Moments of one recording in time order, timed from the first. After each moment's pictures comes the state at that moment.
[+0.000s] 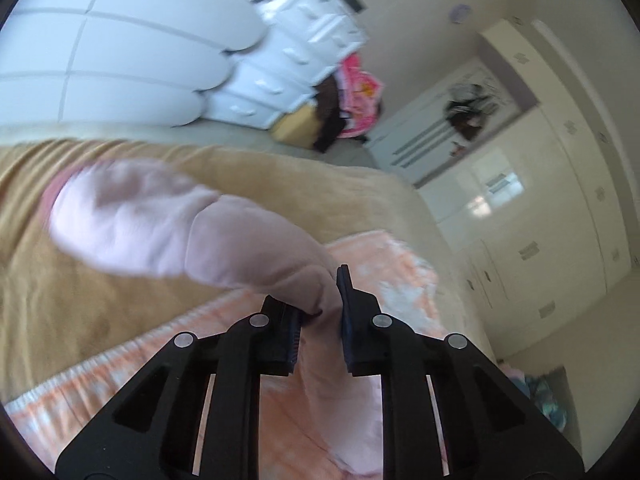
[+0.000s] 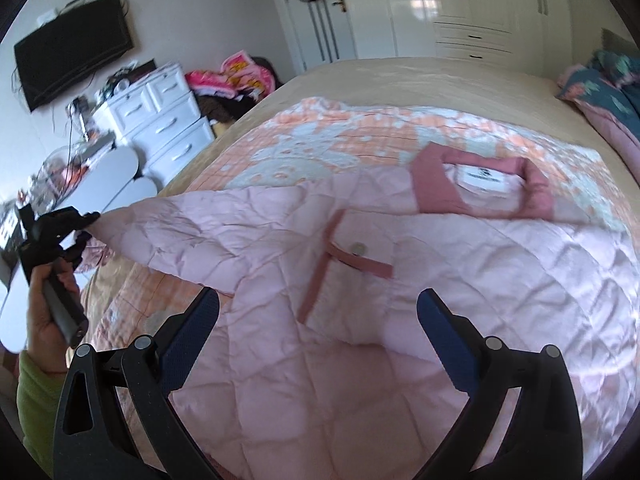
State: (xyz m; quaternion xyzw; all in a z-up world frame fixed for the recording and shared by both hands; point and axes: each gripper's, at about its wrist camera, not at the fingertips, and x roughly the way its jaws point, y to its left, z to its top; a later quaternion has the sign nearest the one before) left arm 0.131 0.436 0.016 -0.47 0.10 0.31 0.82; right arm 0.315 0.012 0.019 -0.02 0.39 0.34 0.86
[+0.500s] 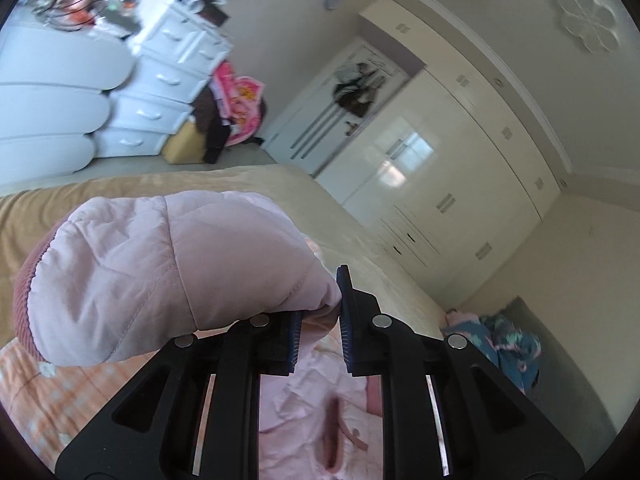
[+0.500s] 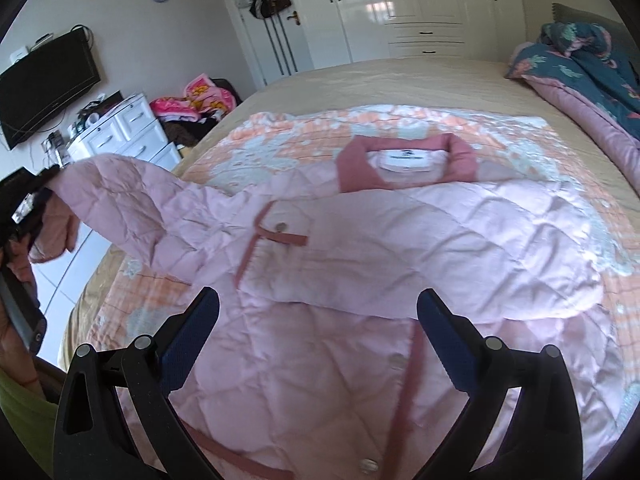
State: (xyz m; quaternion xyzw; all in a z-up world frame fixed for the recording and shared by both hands) left arm 0.163 0.308 0.102 -0.38 0.07 0.17 0.91; right arm 0.301 -0.073 0.017 0.01 0.38 0.28 0.88
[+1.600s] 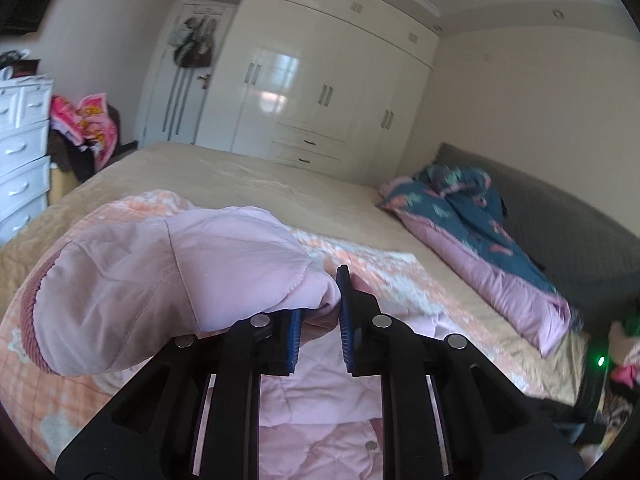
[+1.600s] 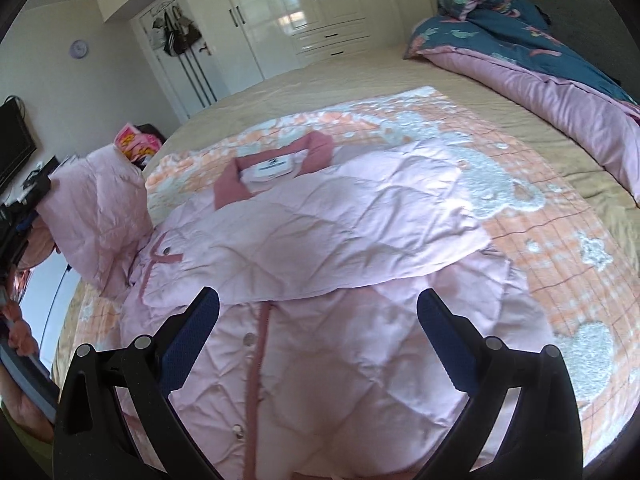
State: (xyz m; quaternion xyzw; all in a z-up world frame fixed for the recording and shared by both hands) left arm 0.251 0.122 0.083 -0.14 0.17 -0.03 0.97; right arm 0.298 -0.211 0.008 0.09 0.38 0.15 0.91
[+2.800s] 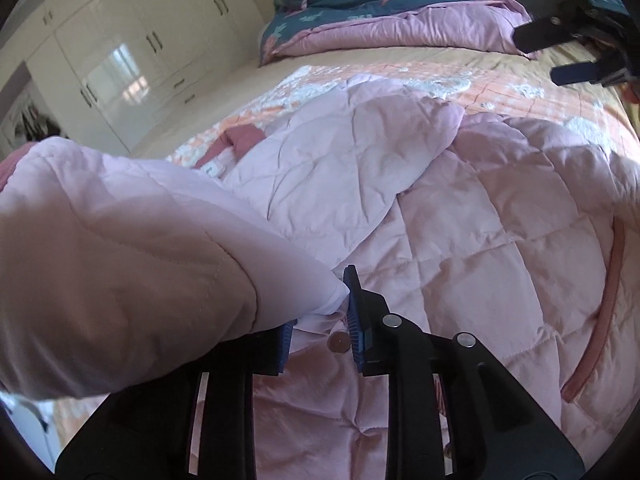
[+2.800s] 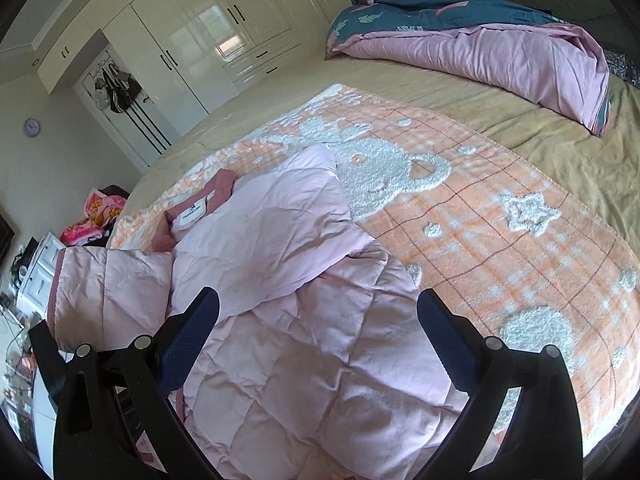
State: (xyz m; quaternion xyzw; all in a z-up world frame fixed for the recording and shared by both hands) left arm 0.285 -0.041 -0.060 0.26 0.34 -0.15 0.89; right arm 0.314 -0.330 -0.021 0.20 0.39 0.08 0.90
